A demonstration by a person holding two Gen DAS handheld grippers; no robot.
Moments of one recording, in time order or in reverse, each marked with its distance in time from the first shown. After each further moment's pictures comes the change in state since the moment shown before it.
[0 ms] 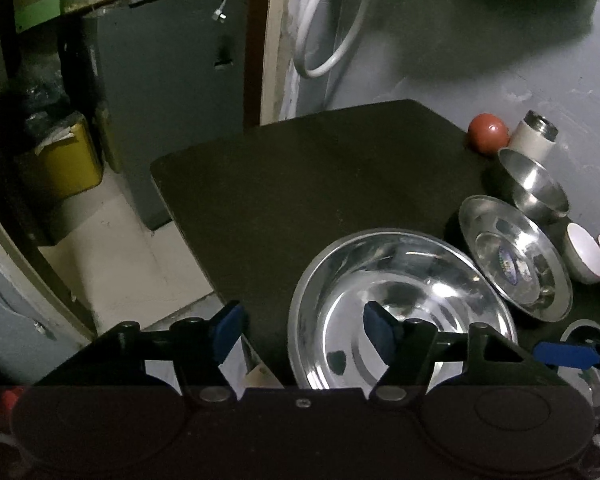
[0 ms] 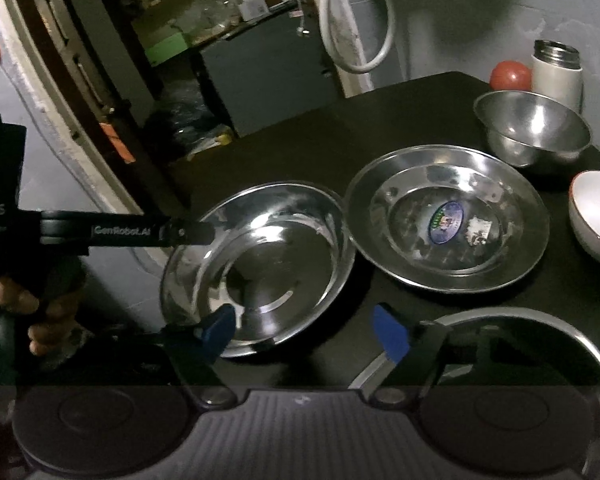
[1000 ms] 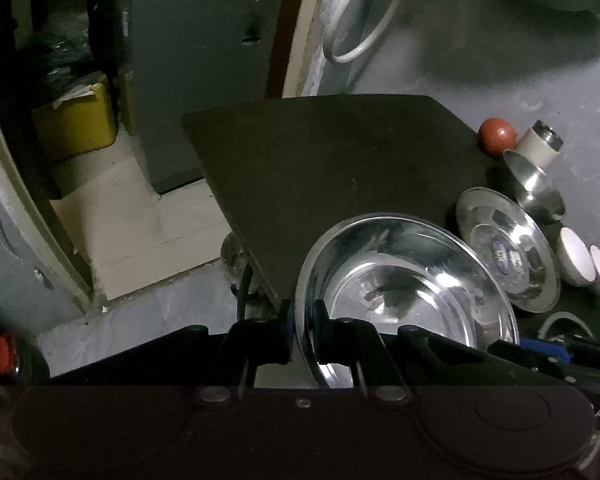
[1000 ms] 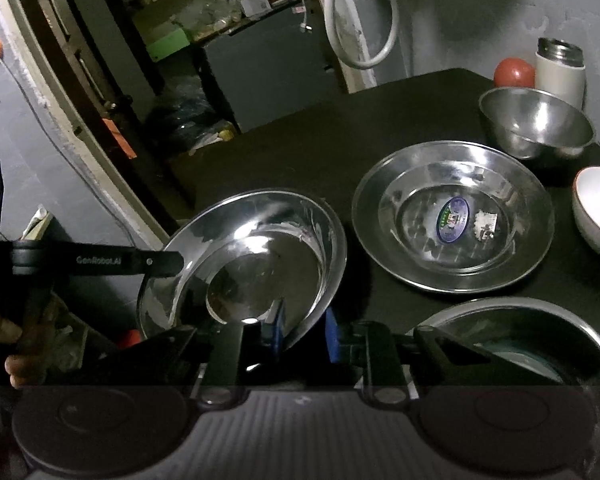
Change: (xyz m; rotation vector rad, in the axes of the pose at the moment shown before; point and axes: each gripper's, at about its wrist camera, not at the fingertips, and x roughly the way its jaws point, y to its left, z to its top) left arm -0.029 0.006 -0.029 -0.134 0.033 0.000; right arm -0.002 0.001 0.003 -0.008 0.011 0.020
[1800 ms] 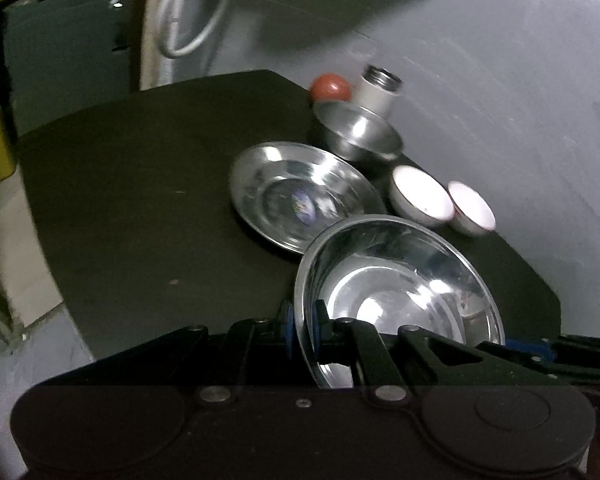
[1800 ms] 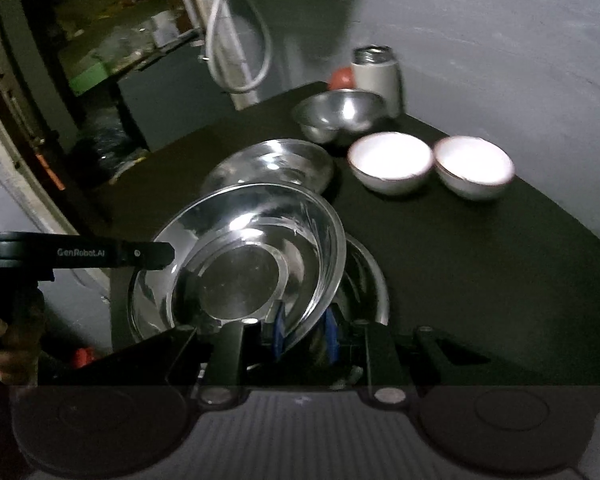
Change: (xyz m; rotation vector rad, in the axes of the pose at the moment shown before) left arm -0.014 -0.144 -0.033 0.196 0.030 -0.249; right arm -0.120 -0.072 -0.064 0.143 -0.055 -0.241
